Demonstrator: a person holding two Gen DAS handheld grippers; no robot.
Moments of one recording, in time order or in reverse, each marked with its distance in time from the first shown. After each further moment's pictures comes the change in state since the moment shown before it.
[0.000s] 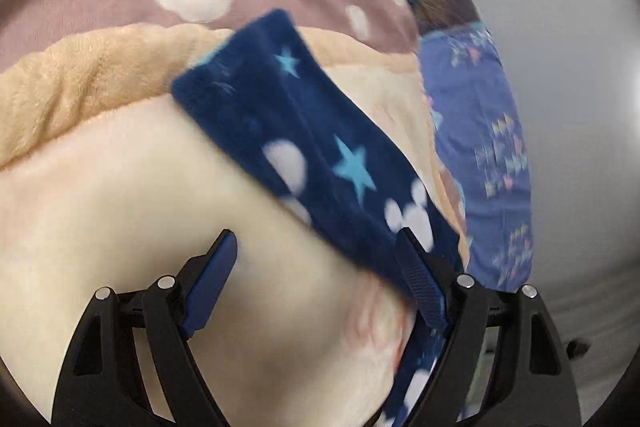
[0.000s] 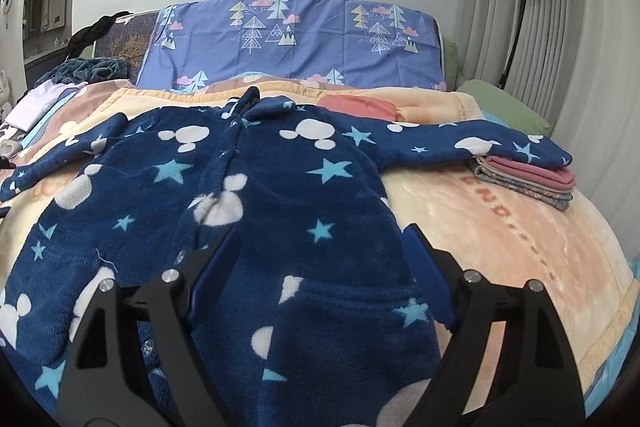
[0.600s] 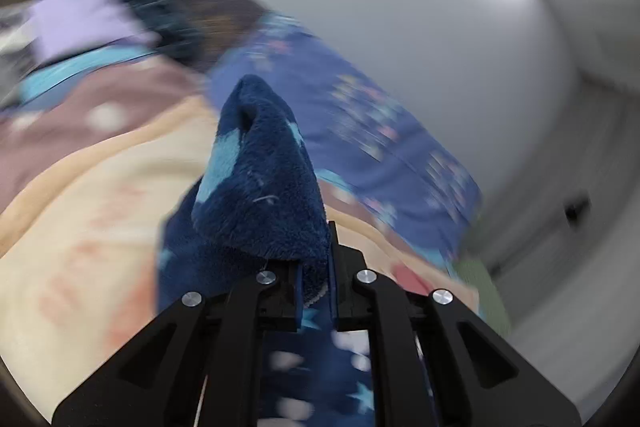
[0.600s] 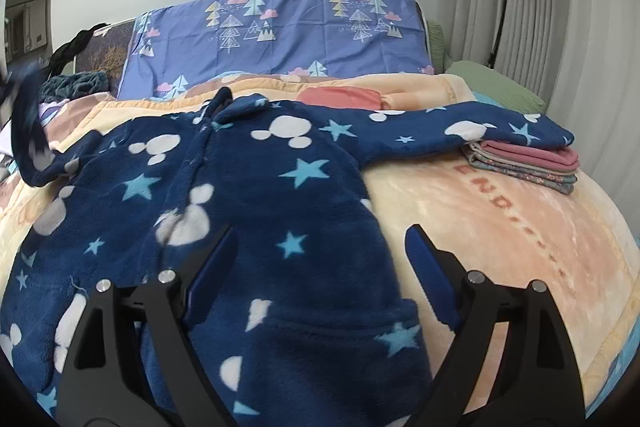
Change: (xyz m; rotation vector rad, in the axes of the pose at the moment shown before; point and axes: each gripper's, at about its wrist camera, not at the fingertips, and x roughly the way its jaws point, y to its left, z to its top) left arm -0.021 -0.281 -0.132 0.753 -0.101 -0.328; right arm 0.034 -0.027 0.006 0.087 0.026 -0.022
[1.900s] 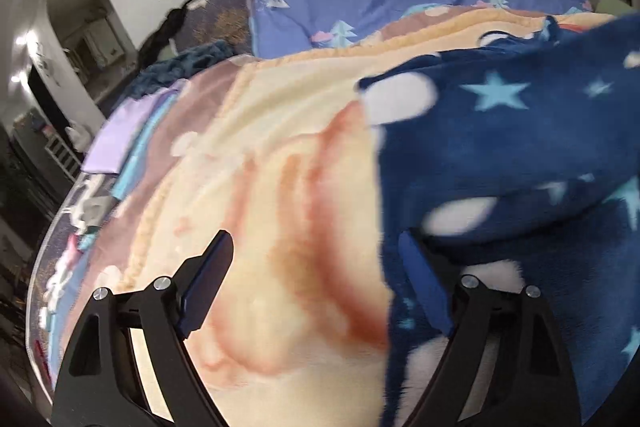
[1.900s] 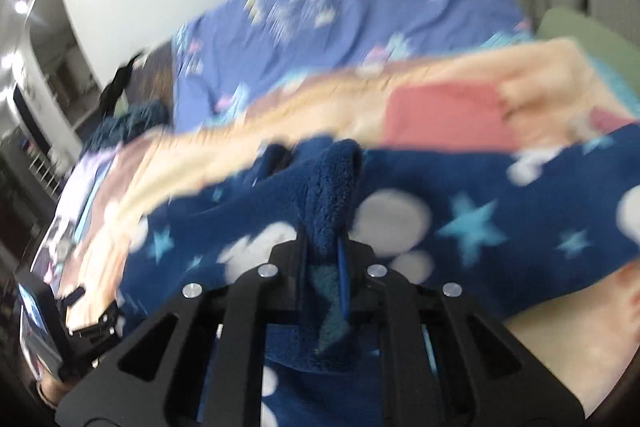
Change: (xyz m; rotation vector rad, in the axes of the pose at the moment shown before) left arm 0.086 0.028 -0.130 0.691 0.261 0.741; right arm 0.145 0.031 0.140 0.149 0.124 0.362
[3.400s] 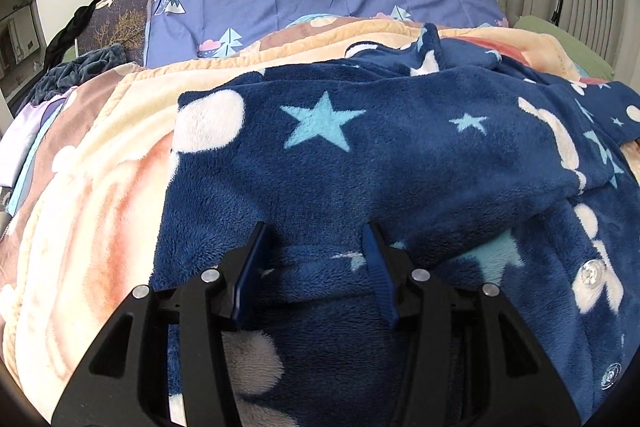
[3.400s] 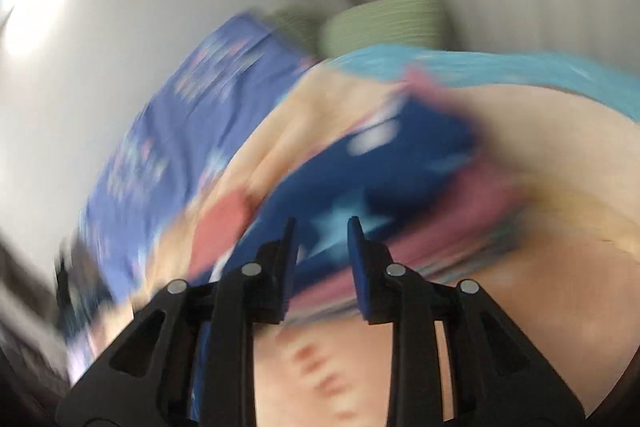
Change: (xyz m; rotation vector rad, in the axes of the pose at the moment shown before) left arm -0.010 -0.095 0.009 -0.003 -0.023 -0.432; right arm -0.180 -0.320 -0.031 0.658 -0.284 -0.272
